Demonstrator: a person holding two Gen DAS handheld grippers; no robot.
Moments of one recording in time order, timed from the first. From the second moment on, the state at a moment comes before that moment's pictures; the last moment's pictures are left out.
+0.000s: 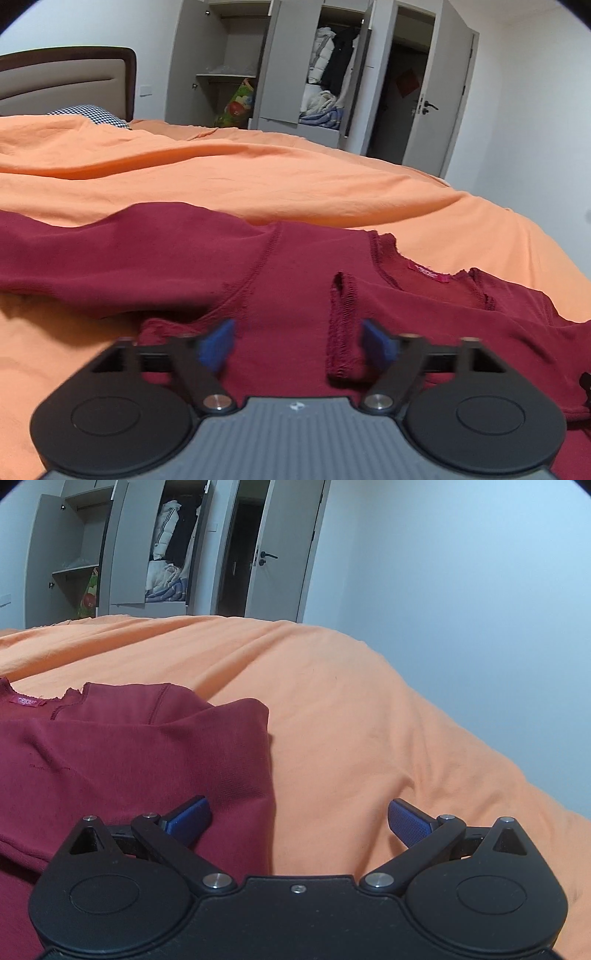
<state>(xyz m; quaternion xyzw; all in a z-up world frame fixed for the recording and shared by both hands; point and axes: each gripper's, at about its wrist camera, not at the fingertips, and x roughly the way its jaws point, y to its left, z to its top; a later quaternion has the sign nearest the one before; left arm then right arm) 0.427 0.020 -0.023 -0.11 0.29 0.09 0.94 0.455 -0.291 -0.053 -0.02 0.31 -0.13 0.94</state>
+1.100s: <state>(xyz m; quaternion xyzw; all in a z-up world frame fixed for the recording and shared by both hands) 0.331 0.322 0.029 -0.18 0.21 0.37 0.89 0.308 -0.210 0.003 0.07 0.30 0.08 0.95</state>
